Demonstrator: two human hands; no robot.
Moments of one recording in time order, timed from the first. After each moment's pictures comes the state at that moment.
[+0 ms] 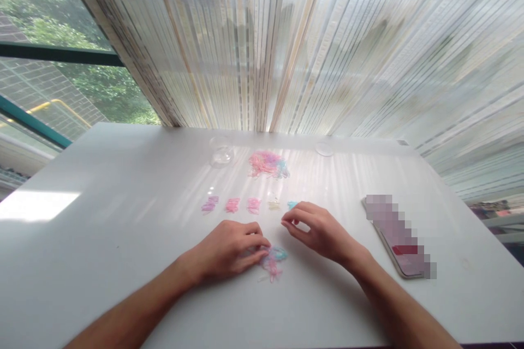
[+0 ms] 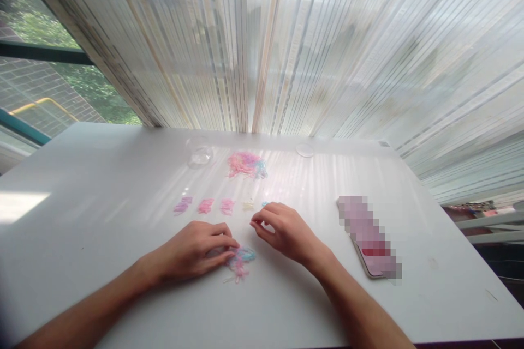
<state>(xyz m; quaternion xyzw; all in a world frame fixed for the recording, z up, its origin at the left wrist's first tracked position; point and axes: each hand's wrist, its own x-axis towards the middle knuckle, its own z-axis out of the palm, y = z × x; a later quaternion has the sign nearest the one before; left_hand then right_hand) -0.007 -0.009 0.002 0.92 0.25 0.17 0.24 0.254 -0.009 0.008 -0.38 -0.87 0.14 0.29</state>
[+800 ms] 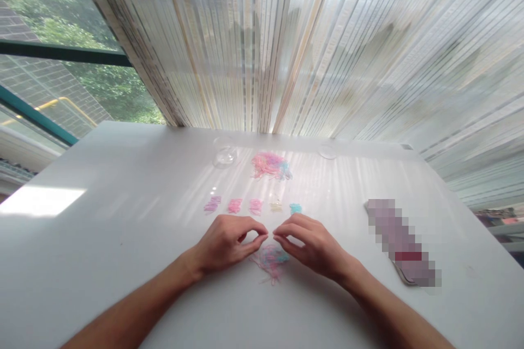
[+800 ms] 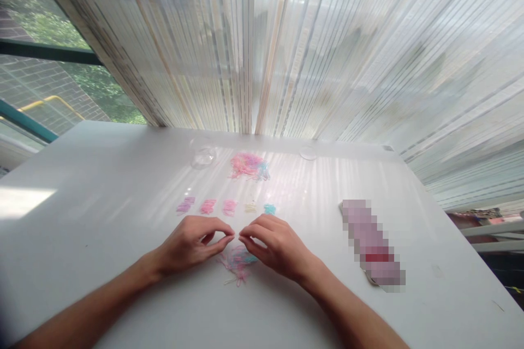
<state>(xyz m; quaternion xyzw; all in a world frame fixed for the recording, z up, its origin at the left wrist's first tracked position) -0.003 -0.006 0.002 0.86 0.30 0.36 0.22 0.233 -0.021 0.004 -0.32 -0.87 0.14 0.36</state>
